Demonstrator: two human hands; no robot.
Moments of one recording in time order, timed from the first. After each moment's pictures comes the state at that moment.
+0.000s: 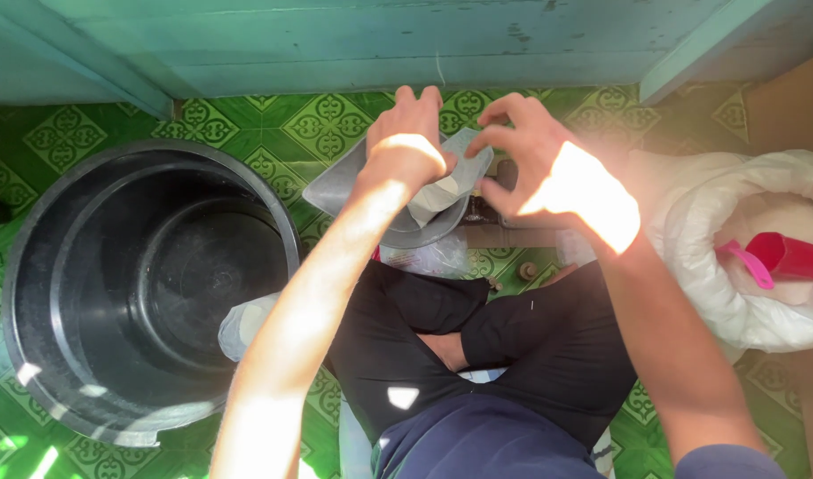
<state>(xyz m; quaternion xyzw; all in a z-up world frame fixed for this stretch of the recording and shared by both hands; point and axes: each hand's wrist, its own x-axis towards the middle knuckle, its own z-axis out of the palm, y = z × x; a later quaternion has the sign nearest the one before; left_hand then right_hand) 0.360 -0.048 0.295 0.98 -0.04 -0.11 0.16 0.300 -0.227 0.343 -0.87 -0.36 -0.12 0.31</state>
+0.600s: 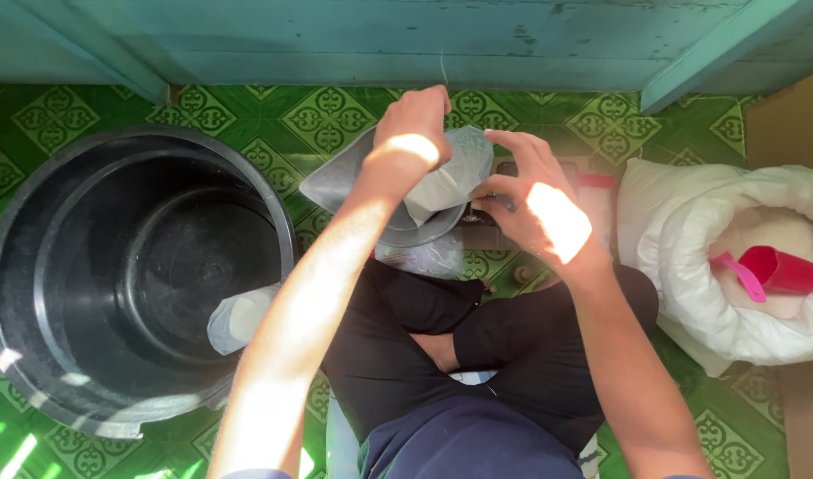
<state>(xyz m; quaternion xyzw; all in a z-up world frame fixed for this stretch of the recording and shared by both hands) 0.374 -0.050 0.275 0.96 -0.01 -0.12 0.24 0.279 -0.225 0.304 -0.90 -0.30 -0.11 0.29</state>
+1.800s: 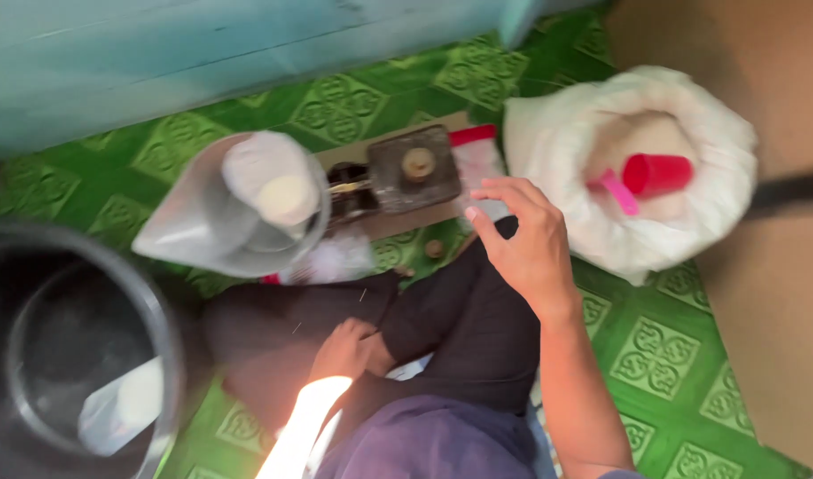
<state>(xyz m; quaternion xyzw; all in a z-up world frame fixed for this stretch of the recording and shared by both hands) 0.114 -0.058 0.057 0.90 -0.19 -0.31 0.25 0.194 -0.356 0.282 -0.92 0.05 -0.13 0.37</state>
